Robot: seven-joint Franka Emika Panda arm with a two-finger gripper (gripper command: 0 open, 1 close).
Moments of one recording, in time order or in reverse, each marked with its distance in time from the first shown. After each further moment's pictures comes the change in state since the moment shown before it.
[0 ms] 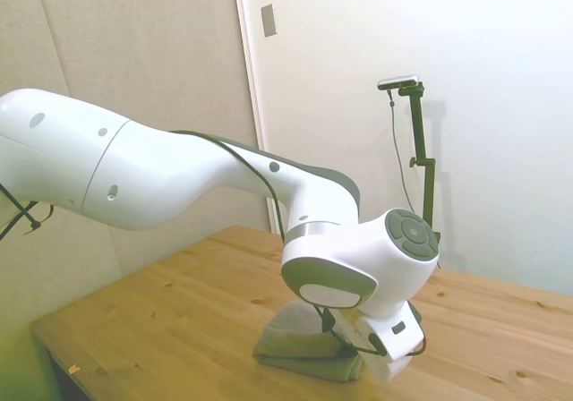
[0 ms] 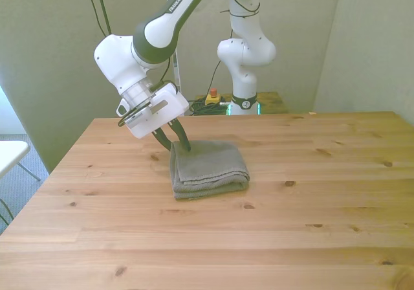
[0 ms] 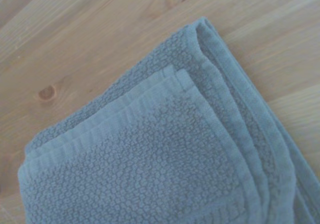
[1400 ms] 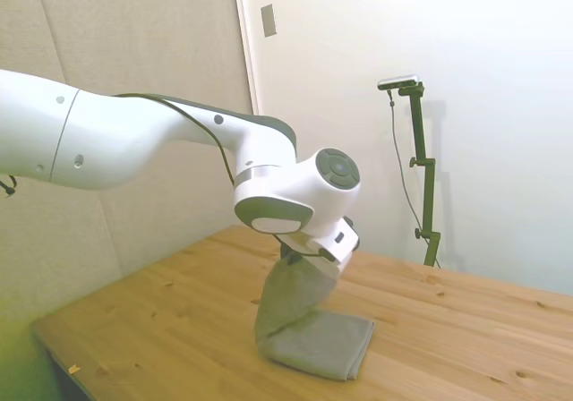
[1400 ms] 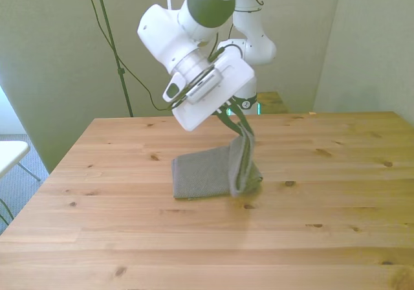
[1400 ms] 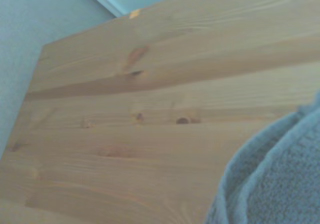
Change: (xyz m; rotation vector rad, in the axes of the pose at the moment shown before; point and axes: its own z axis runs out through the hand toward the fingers) arm -0.133 -0.158 0.037 0.177 -0.044 -0.453
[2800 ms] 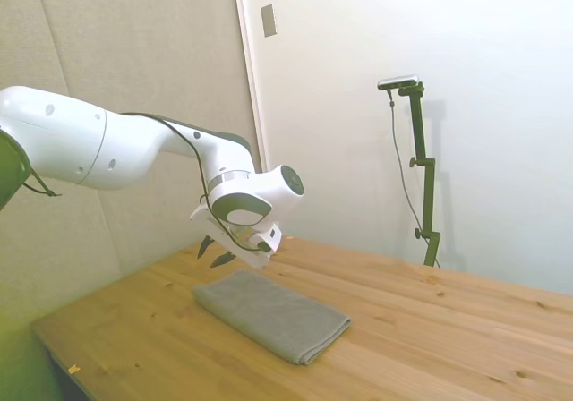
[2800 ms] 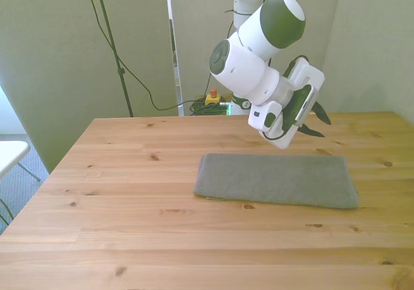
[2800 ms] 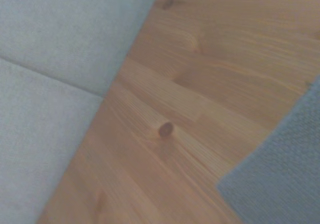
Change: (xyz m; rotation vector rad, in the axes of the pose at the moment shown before) arm -0.076 -0.048 0.125 -0.075 -0.484 -0.201
